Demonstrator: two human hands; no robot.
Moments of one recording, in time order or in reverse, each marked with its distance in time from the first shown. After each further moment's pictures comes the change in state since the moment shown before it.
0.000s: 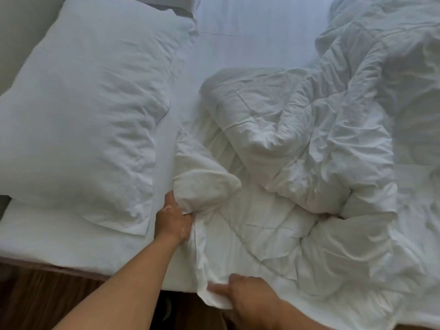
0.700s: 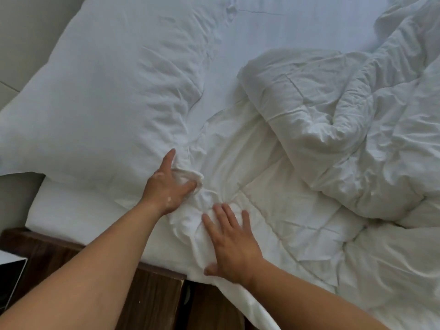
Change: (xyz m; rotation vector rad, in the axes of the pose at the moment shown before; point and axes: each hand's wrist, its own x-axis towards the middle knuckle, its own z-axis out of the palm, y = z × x) left_hand 0.055 -0.035 -0.095 0.009 -0.033 0.102; right_hand 0.104 -0.063 -0.032 -0.275 0.326 -0.017
